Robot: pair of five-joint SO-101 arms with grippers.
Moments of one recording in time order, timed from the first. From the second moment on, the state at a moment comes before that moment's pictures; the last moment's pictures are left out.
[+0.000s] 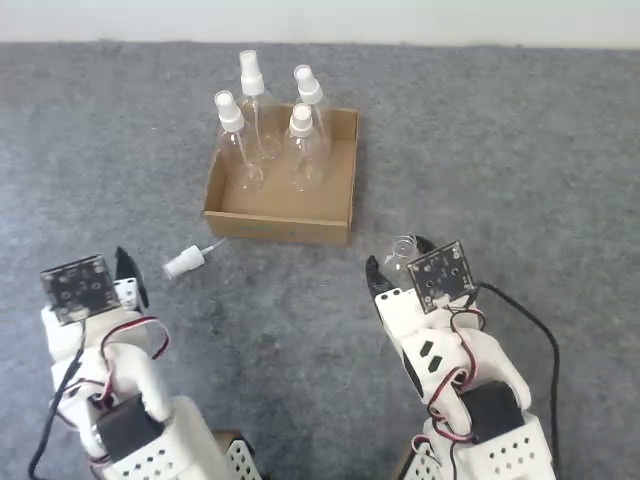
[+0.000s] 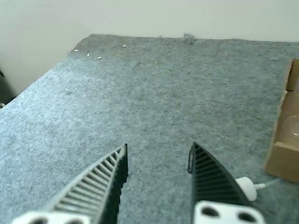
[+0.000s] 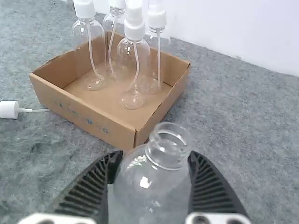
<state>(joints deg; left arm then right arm) -36.0 -103.2 84.7 55.6 -7.7 -25.1 -93.3 80.4 46.9 5.3</state>
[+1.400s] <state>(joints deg) -20.8 -44.5 44.7 69.2 -23.2 -25.1 -93.3 80.9 46.9 5.3</state>
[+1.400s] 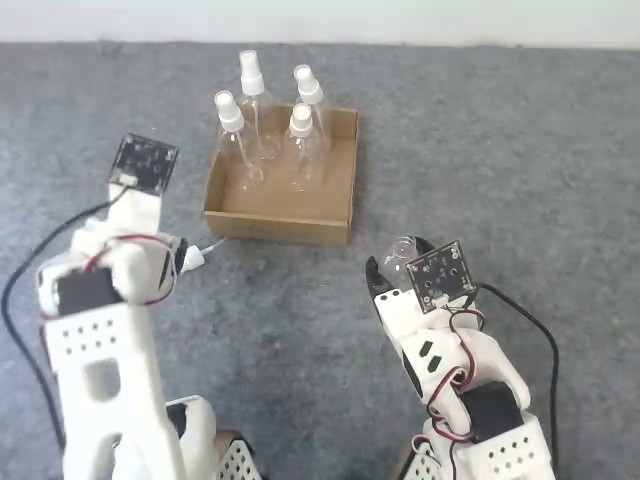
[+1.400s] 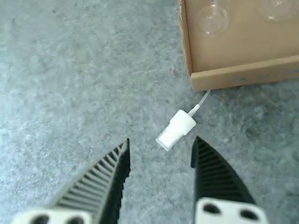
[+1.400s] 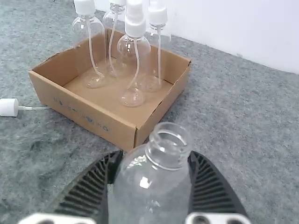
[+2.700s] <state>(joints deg) -15.0 15.1 16.3 69.2 -27.6 -25.1 -93.3 80.9 46.9 5.3</state>
